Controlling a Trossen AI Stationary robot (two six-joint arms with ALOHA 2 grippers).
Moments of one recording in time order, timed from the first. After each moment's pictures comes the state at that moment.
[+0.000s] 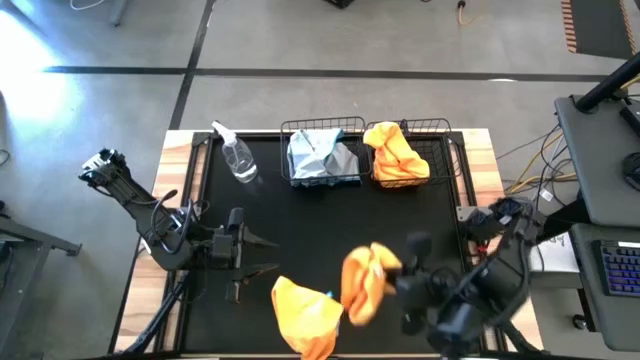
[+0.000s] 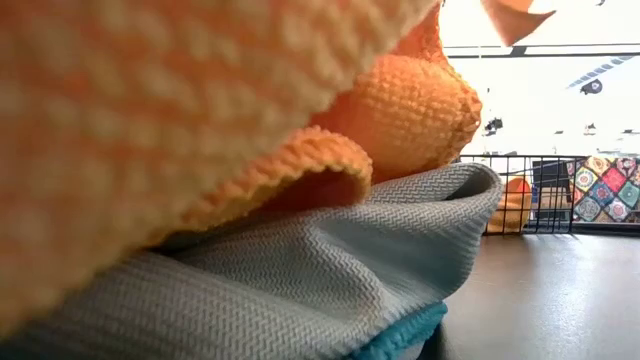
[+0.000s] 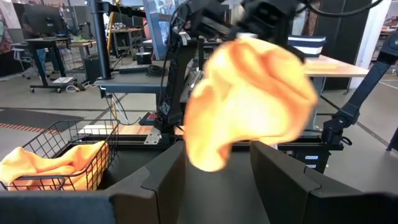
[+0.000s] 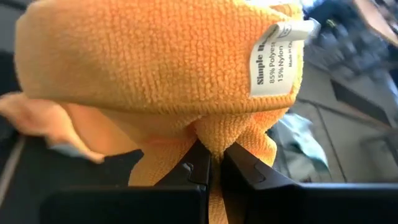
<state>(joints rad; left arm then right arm) -0.73 1.14 1.03 0.04 -0.75 -0.09 0.81 1.87 2.28 -1.53 0.83 0.45</state>
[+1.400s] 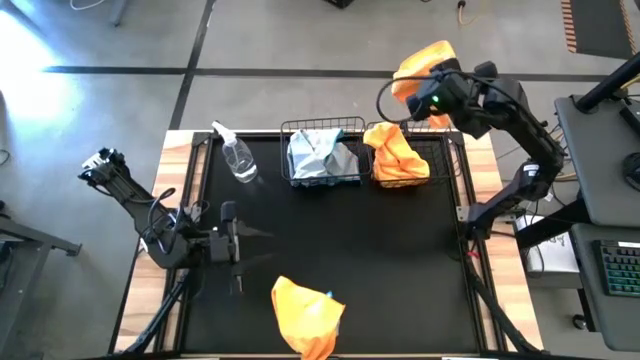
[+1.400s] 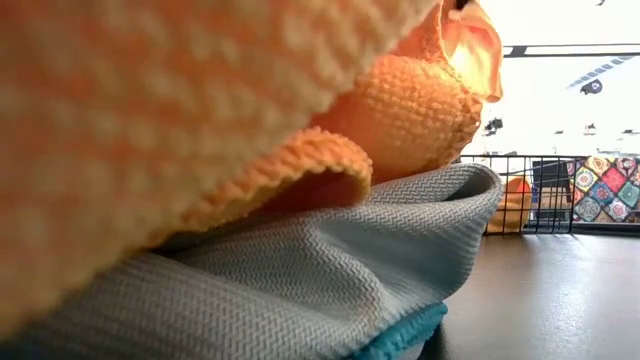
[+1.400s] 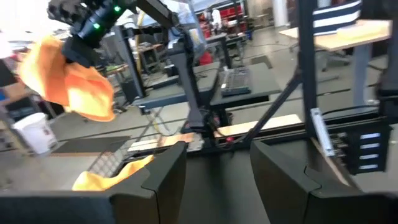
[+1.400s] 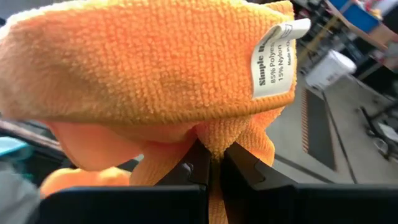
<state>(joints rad) -0.73 1.12 1.03 0.04 -0.86 0.17 -0.37 1.53 2.18 -1.57 0.97 0.38</state>
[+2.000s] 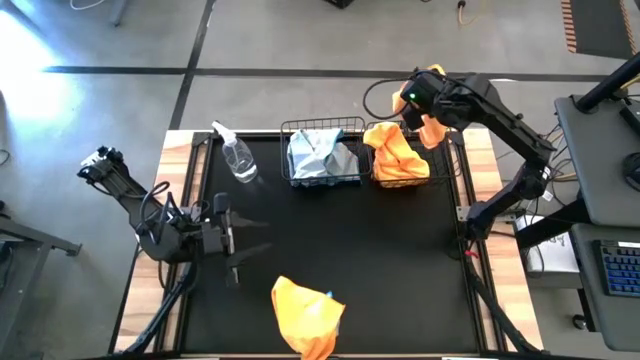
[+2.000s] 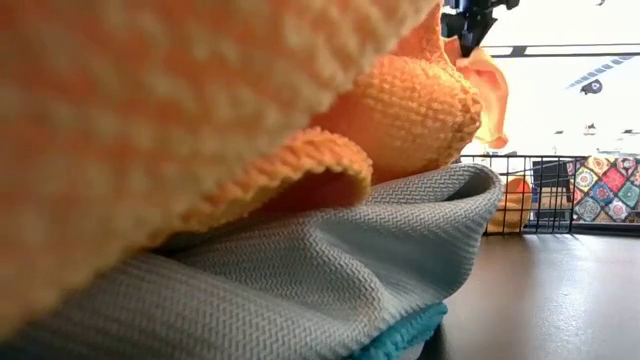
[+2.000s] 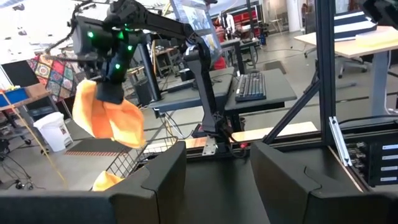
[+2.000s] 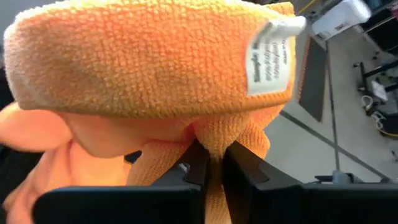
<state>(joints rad) -0.73 1.08 1.03 0.04 -0.91 0.20 -0.55 1.54 1.95 -1.57 0.78 0.38</state>
